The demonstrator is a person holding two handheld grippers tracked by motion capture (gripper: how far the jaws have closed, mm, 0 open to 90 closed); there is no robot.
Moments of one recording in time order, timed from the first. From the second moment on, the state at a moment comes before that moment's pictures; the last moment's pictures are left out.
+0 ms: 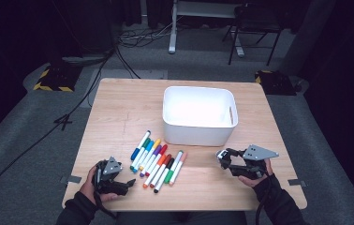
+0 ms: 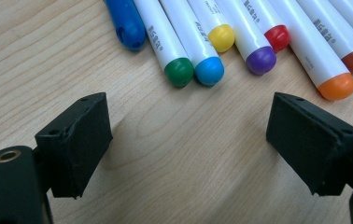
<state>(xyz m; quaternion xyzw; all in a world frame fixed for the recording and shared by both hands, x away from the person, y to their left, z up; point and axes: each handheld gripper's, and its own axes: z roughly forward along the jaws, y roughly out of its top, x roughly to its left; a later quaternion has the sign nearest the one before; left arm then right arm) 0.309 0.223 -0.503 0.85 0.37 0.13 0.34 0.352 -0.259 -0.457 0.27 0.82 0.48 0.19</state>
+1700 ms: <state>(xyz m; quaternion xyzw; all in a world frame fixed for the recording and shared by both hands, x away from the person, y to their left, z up) 0.309 0.223 -0.503 0.85 0.37 0.13 0.34 0.379 -0.254 -0.326 0.24 0.79 0.52 0.24</state>
